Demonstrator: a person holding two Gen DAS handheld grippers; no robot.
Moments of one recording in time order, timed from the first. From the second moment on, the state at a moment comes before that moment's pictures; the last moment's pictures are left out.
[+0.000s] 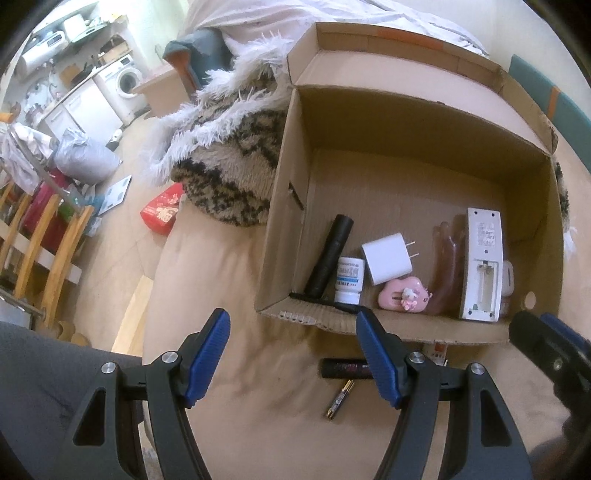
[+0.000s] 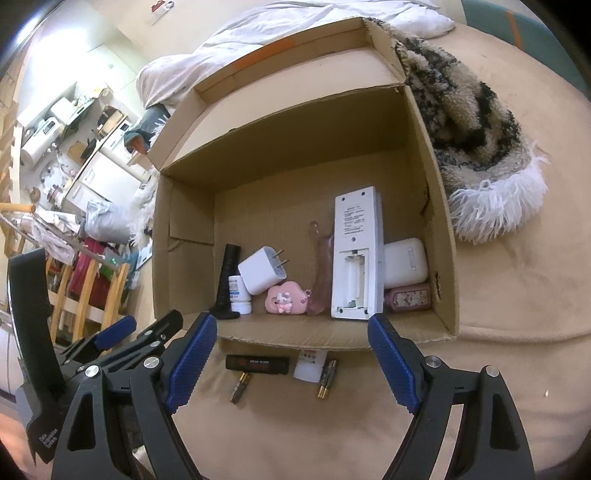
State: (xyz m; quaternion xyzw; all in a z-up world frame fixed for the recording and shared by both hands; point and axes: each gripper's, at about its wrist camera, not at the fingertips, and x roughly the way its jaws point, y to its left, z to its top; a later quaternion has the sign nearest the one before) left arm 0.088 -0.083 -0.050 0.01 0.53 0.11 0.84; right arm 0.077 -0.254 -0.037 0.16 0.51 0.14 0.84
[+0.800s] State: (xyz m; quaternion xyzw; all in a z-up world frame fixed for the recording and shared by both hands) left arm 0.075 -0.091 -0.072 0.02 0.55 0.08 0.83; right arm 0.083 -0.262 -0.044 0.20 0.53 0.15 0.81
